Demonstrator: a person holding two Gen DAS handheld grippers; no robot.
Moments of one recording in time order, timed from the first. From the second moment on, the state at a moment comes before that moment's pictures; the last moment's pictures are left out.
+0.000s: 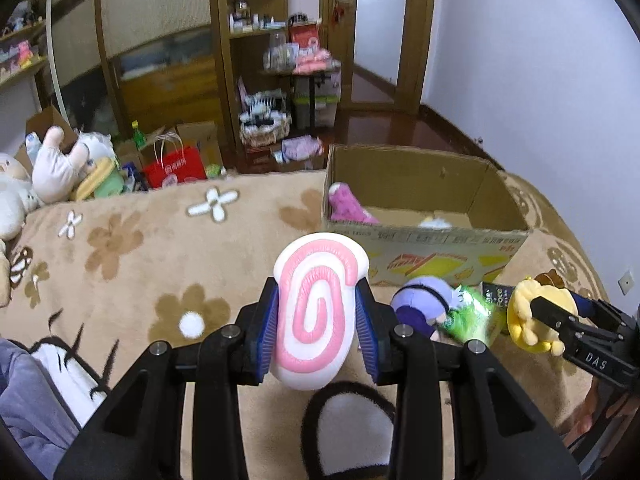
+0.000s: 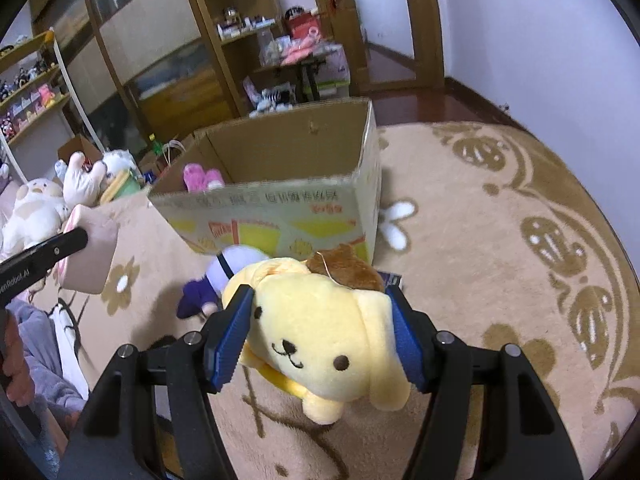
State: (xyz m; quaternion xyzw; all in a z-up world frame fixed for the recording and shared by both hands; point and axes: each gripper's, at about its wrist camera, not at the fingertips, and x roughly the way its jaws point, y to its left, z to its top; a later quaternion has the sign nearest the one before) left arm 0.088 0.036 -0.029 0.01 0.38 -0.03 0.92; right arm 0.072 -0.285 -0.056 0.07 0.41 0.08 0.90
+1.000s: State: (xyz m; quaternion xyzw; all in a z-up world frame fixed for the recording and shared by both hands) left arm 0.116 -0.005 0.049 0.05 0.22 -0.09 0.97; right arm 0.106 -0.280 0.041 0.07 0.26 0.10 0.96
